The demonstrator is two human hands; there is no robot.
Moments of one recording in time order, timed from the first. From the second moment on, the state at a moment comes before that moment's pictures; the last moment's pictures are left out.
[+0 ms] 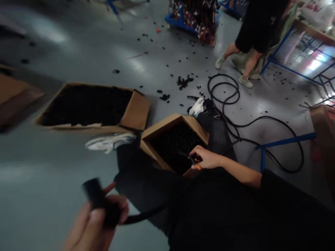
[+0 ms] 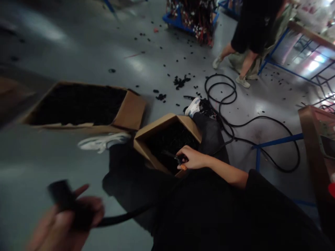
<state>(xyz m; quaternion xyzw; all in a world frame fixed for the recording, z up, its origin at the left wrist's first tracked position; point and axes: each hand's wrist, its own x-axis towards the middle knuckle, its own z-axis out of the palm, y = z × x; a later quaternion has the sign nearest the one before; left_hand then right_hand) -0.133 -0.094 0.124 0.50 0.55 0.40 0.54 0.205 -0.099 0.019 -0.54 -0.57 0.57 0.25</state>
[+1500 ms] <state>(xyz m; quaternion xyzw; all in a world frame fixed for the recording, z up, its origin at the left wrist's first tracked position) -0.046 -0.103 0.066 0.62 0.53 0.35 0.46 0.232 -0.102 0.062 -0.43 -0.68 0.53 0.27</state>
